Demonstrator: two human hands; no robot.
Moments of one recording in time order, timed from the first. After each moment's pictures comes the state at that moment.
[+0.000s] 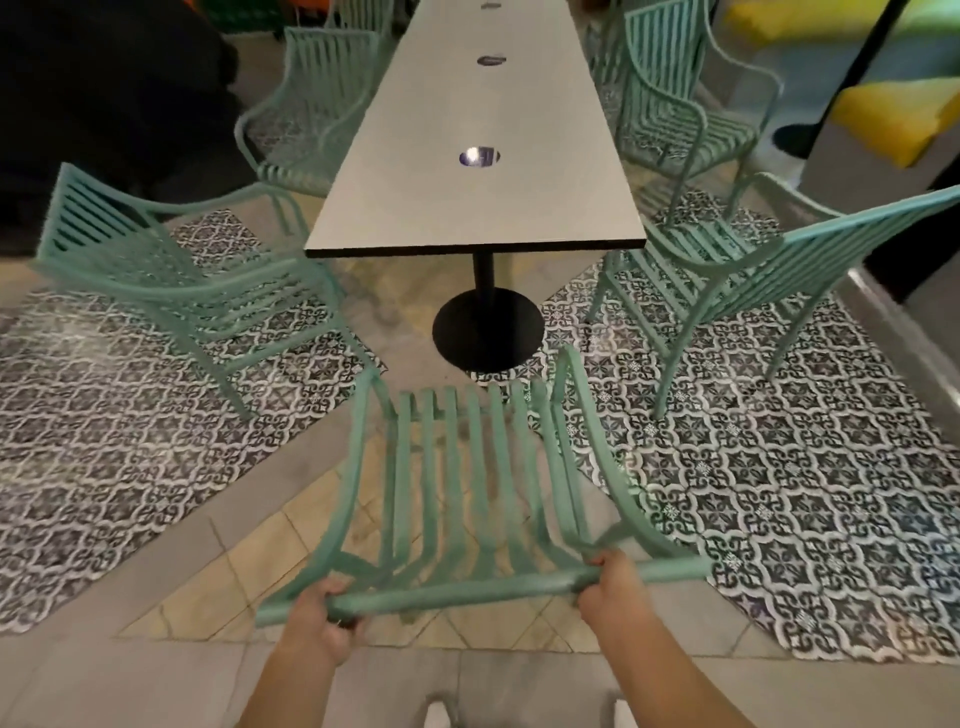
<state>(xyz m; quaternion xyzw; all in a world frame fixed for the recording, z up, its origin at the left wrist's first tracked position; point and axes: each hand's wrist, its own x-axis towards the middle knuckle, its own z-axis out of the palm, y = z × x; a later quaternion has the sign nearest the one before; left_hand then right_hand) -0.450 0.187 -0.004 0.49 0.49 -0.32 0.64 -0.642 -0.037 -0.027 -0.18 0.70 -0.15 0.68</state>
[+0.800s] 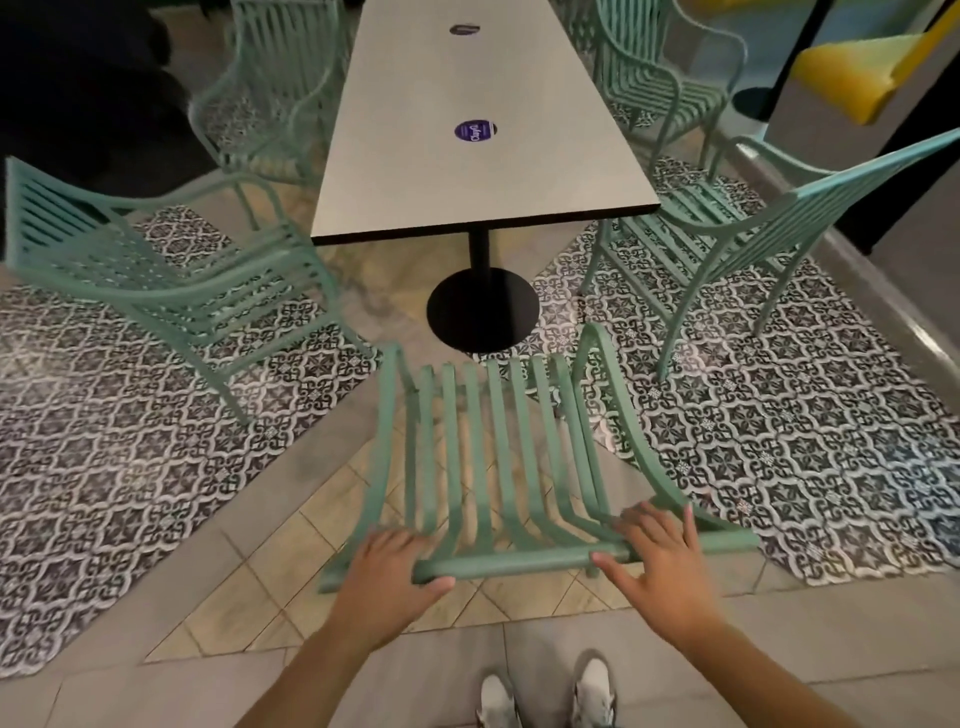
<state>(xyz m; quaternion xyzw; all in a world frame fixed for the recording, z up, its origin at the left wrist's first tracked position) -0.371 0.250 -0.005 0.84 -0.49 -0.23 0.01 -0.646 0.049 -0.036 -0.91 0.38 -0.09 0.12</state>
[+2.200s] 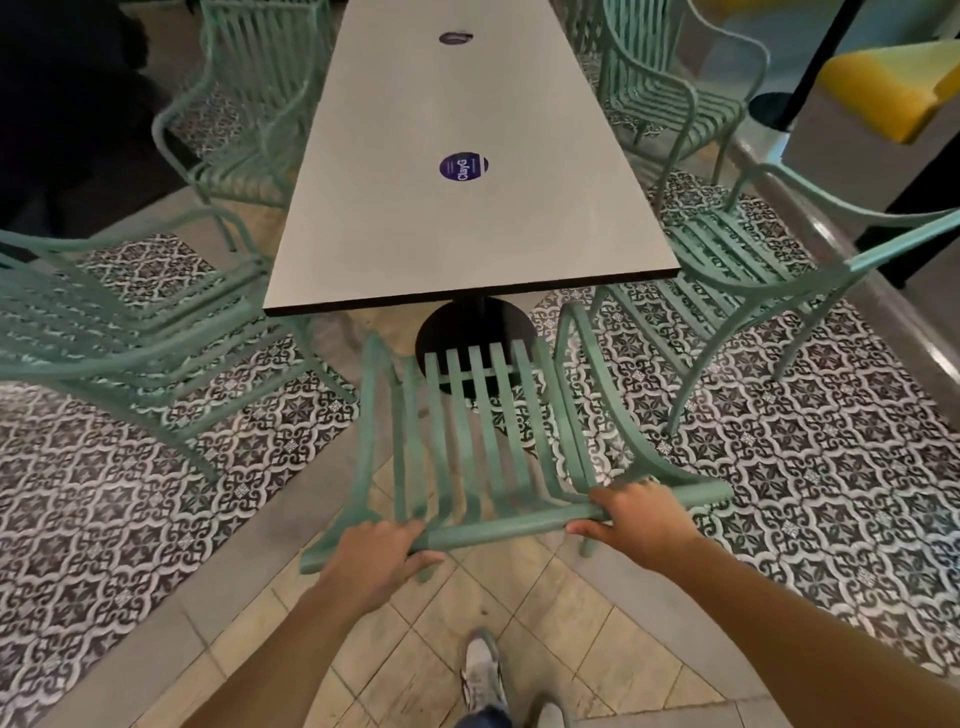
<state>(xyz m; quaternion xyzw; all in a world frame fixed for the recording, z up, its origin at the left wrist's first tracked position) -0.220 0.035 -0.025 0.81 -0.57 -0.14 -0.03 -0.474 -0.200 0.001 -0.95 0.26 0.13 0.06</state>
